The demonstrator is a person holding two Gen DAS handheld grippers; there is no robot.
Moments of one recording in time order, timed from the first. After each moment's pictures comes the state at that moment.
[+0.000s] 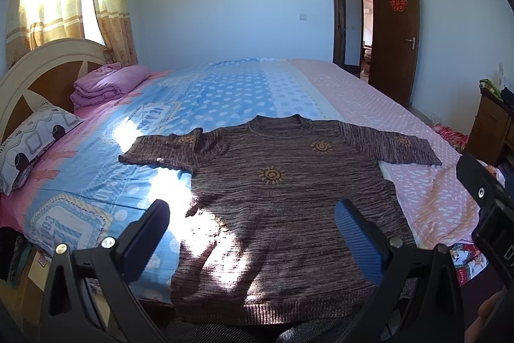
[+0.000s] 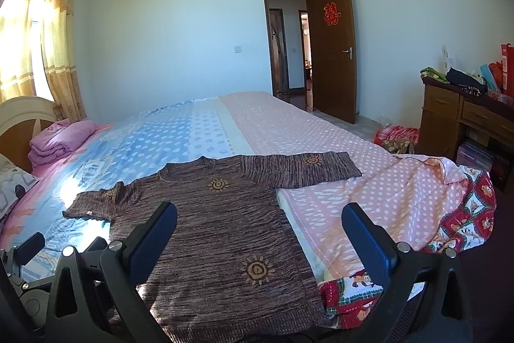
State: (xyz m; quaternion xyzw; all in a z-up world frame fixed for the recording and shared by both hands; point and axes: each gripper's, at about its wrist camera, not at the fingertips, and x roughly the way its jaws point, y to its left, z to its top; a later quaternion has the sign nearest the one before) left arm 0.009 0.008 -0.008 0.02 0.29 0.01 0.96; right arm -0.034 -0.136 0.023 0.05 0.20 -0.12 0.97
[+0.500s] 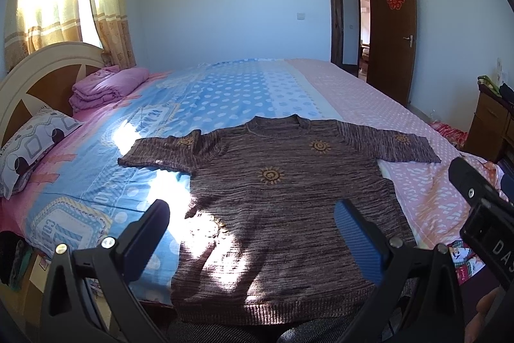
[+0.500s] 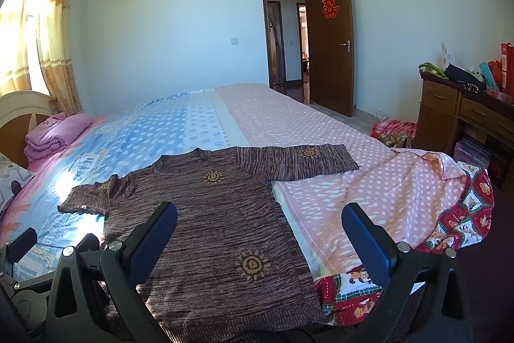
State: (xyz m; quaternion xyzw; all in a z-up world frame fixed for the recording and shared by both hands) left arm 0.009 0.006 -0.007 0.02 0.29 0.01 0.96; right arm -0.027 -0.138 0.019 0.05 0.22 -0.13 0.97
